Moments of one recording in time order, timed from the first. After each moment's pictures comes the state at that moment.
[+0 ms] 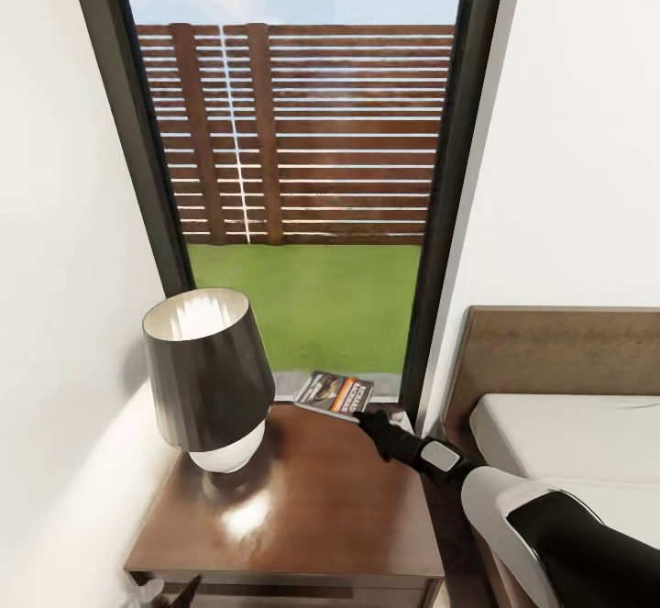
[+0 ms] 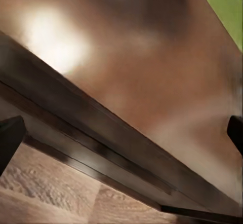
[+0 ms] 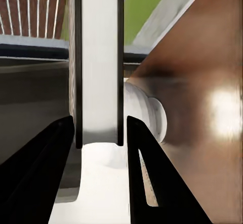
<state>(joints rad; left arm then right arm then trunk) -0.18 0.17 -0.06 -0.38 0.92 -0.17 -0.59 -0.93 0.07 0.32 0.05 -1.21 0.36 0.55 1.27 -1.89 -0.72</state>
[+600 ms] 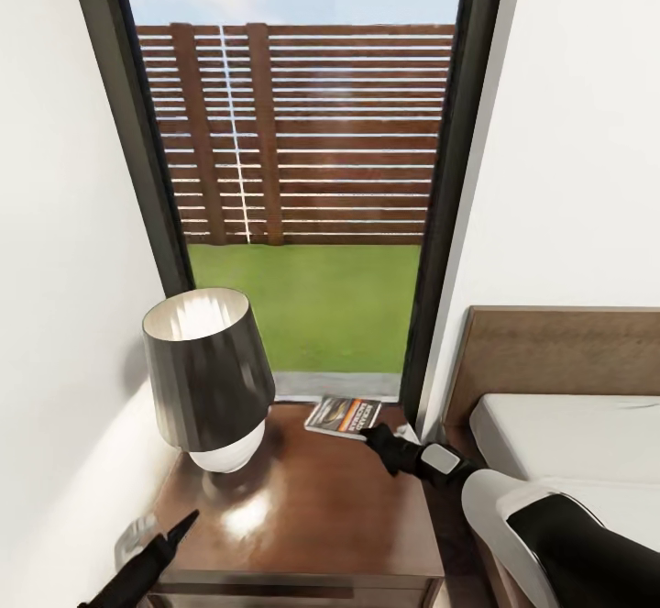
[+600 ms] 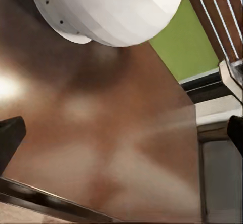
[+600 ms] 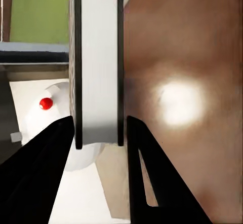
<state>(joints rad) -0.18 0.23 0.05 -0.68 0.93 0.15 -0.59 -0.93 0.07 0.32 0.05 -1.22 0.37 0.35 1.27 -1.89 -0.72</state>
